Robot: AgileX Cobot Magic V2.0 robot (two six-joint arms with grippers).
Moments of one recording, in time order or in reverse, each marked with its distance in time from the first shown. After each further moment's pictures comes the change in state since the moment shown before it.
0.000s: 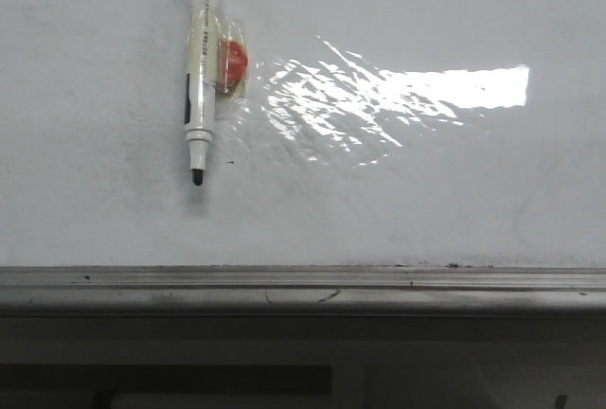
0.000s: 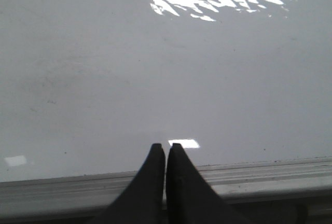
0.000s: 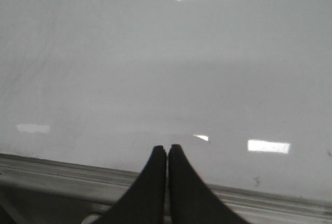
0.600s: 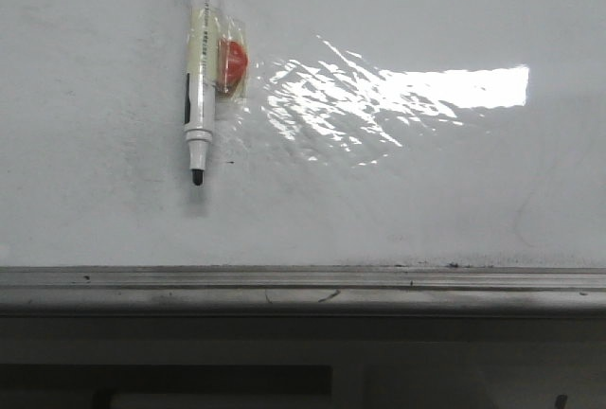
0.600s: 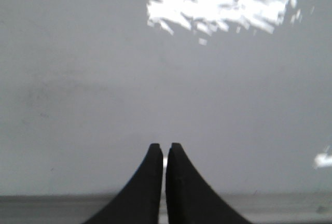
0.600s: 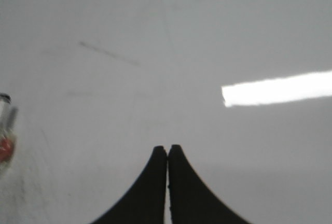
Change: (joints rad) left arm 0.000 0.000 0.000 -0.117 -0.071 0.000; right arm 0.000 0.000 0.000 0.008 -0.449 0.099
